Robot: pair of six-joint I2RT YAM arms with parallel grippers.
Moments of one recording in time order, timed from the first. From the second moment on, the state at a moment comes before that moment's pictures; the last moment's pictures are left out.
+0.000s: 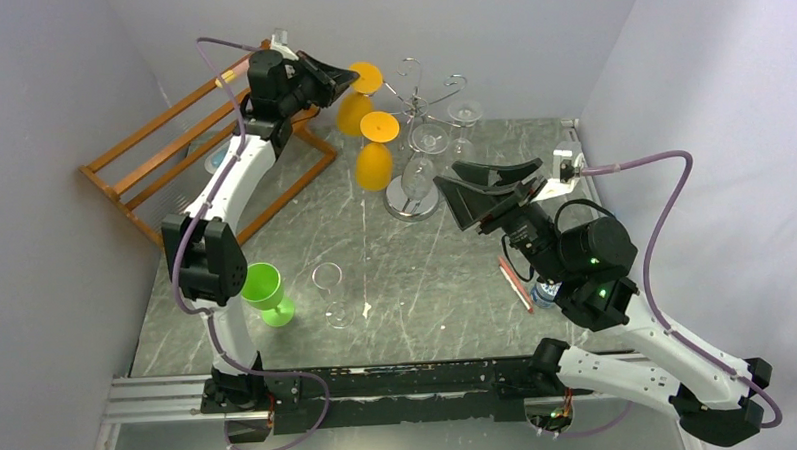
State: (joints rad) left arm -0.26 1.93 1.85 0.04 0.40 -1.12; right arm 0.94 0.75 0.99 0.22 0.20 0.33
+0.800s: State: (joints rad) left arm -0.26 1.74 1.68 -0.10 0.40 -1.02; right arm 0.94 0.77 0.99 0.21 0.21 0.34
